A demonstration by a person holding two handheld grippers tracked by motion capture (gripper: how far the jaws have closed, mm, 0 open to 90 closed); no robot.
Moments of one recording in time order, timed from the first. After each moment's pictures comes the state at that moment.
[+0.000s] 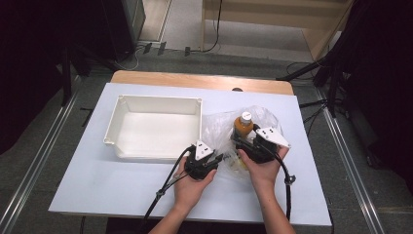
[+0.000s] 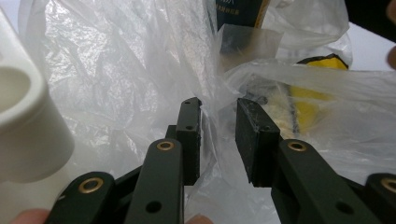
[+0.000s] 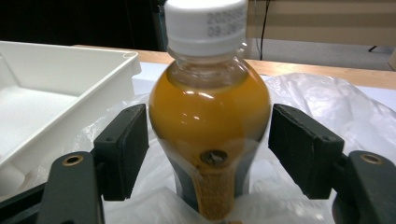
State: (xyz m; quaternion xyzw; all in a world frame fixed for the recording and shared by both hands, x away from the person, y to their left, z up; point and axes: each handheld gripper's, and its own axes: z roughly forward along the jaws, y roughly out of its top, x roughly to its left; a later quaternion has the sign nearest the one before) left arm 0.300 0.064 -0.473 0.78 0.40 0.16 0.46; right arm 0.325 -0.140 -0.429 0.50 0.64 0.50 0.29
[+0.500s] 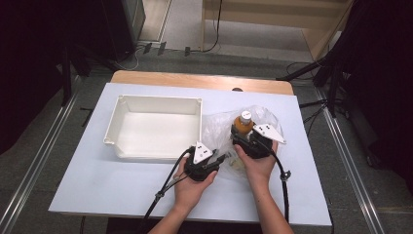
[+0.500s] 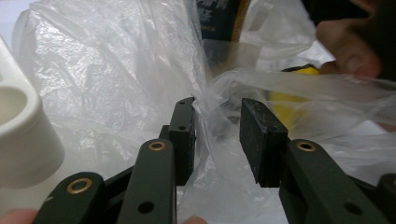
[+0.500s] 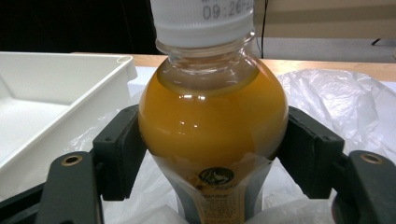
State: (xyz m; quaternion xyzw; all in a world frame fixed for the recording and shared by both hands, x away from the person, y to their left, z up) left arm 0.294 0.066 -0.470 0.77 0.38 0.15 0.49; right arm 0.341 -0.132 -0.439 0.52 0.63 0.51 0.28
